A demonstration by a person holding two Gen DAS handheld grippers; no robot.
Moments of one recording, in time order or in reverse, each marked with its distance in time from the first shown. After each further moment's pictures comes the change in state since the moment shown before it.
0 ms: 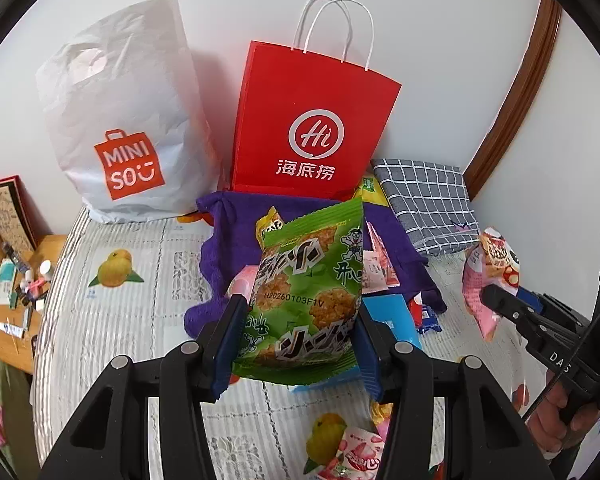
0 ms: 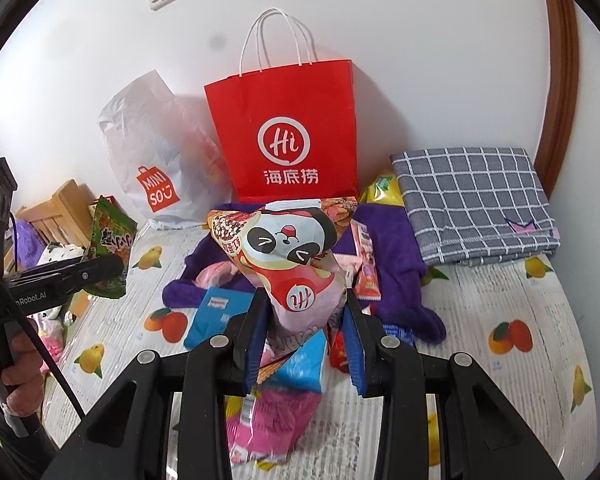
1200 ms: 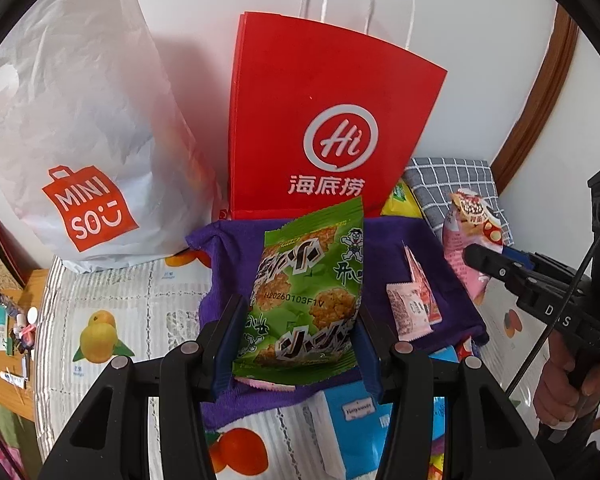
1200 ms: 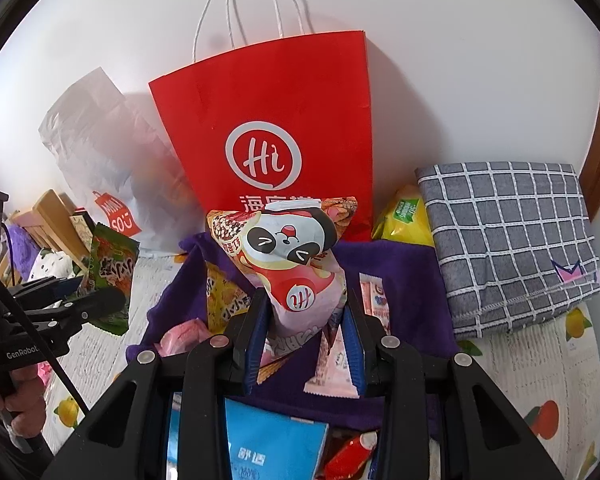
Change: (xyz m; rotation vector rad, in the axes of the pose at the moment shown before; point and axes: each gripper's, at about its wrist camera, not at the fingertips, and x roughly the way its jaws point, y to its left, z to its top) left arm 0.089 0.016 0.060 0.062 0.045 0.028; right arm 0.120 -0.018 0.074 0.008 0.060 0.032
